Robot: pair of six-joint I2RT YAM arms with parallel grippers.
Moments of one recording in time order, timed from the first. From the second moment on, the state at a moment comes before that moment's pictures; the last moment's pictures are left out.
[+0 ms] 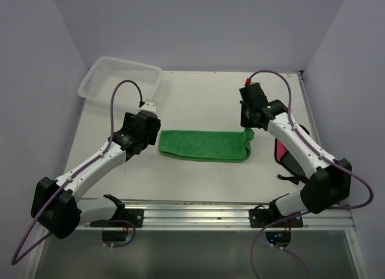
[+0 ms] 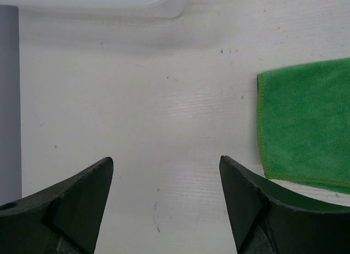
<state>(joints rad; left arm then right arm) -0.54 1.21 0.87 -0.49 -0.59 -0.14 0.39 1.42 1.29 -0.83 0.32 0.38</state>
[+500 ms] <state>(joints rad) -0.54 1.14 0.87 -0.49 -0.60 -0.14 0.72 1.80 1.66 -0.92 0.34 0.51</state>
